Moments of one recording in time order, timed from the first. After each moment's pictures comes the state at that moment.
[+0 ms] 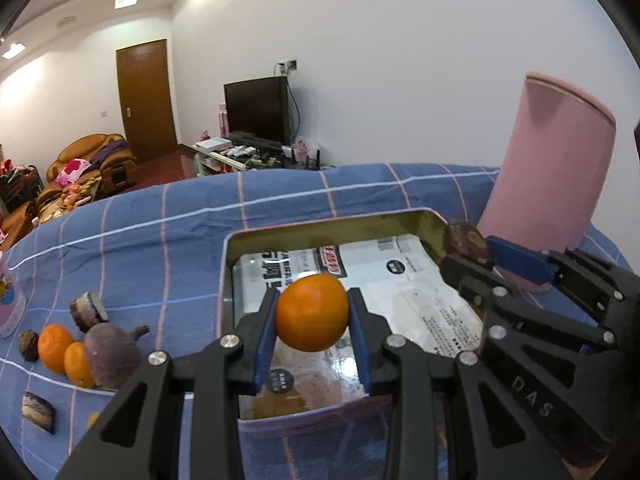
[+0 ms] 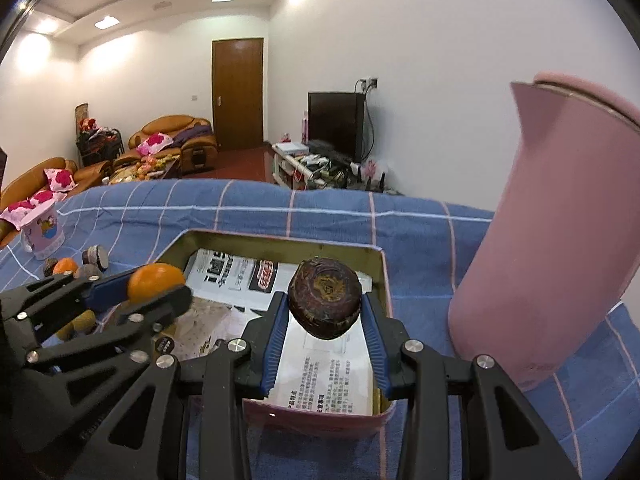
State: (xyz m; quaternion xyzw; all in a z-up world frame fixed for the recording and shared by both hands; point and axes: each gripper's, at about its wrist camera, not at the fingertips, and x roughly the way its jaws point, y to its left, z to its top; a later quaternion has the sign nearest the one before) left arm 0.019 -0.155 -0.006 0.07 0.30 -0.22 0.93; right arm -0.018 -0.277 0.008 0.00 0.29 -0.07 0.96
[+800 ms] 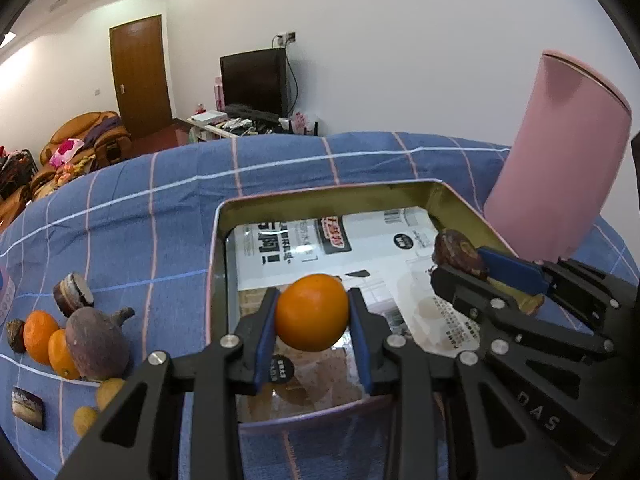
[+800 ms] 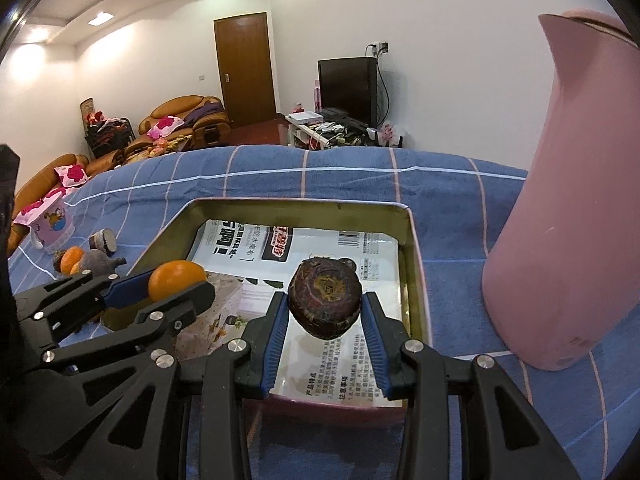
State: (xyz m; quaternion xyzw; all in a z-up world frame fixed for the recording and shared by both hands) left arm 0.036 -0.160 -0.021 0.07 0.35 -0.21 0.91; right arm -0.005 -0.279 -0.009 0.04 0.34 -0.03 0.94
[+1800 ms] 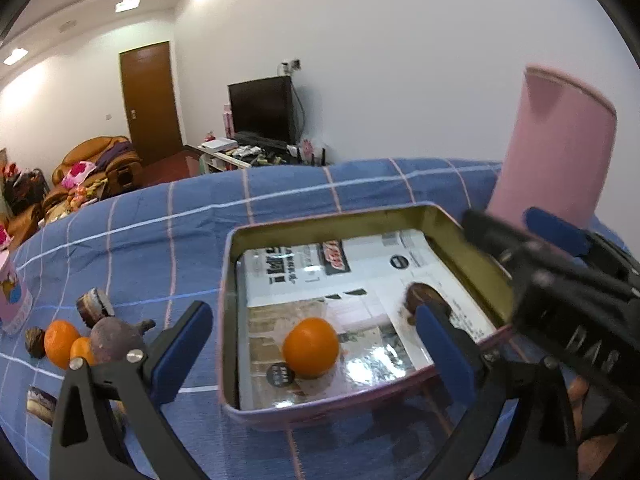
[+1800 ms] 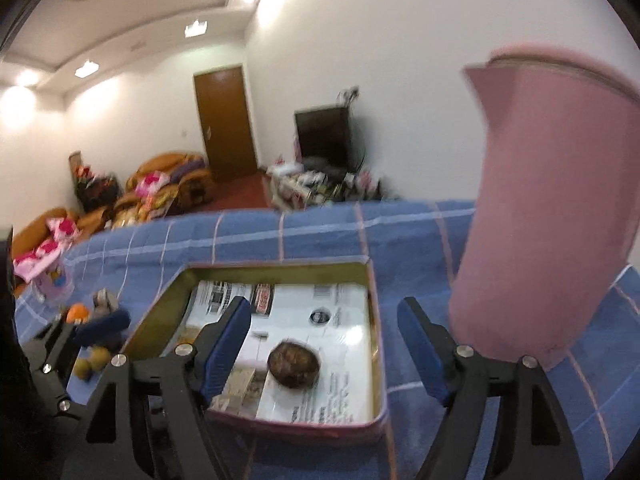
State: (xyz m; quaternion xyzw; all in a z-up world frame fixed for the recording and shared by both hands) left arm 0.015 -0.155 -0.006 0.07 0.29 -0.20 0.93; right arm -0.032 -0.295 0.019 0.07 0.23 -0.09 0.97
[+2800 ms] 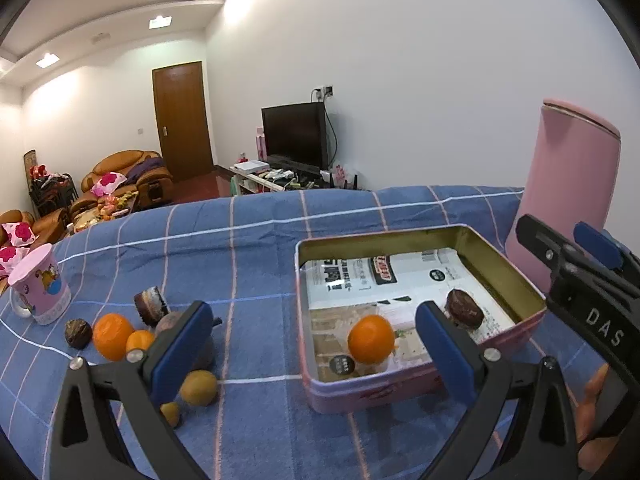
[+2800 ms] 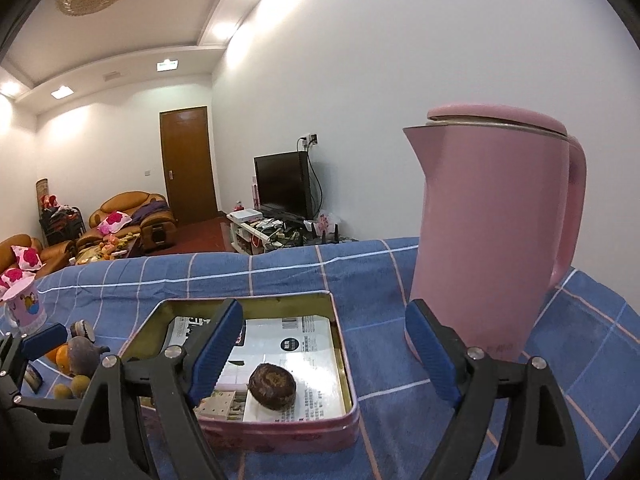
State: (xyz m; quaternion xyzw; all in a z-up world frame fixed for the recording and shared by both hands) left arm -0.003 -0.111 0.002 0.06 0.25 -0.15 0.95; right arm -0.062 -0.279 0.024 0.06 0.16 -0.17 0.97
